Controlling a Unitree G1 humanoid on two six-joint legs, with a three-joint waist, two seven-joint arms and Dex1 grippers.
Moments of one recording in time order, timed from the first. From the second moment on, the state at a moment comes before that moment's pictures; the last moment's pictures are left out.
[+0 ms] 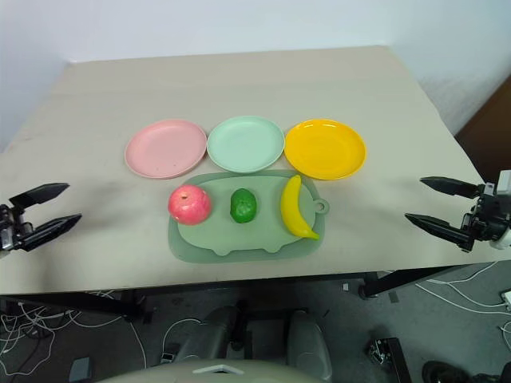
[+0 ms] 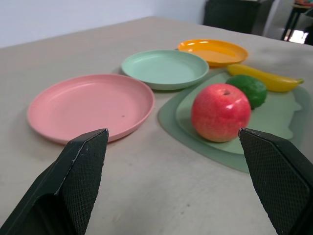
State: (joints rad) left arm -0.07 0.87 0.57 0.34 -0.66 0.09 -1.51; right arm -0.12 -0.97 -0.52 0.34 0.57 0.08 1.52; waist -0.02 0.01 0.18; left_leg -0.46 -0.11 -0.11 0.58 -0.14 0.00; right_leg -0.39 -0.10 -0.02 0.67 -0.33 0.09
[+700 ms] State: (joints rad) left arm -0.09 0.86 0.47 0.22 -0.66 0.14 -1.57; right arm 0.07 -0.97 -0.56 -0.15 0.72 0.42 1.35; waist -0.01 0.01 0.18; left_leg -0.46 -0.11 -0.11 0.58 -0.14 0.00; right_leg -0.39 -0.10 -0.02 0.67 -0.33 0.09
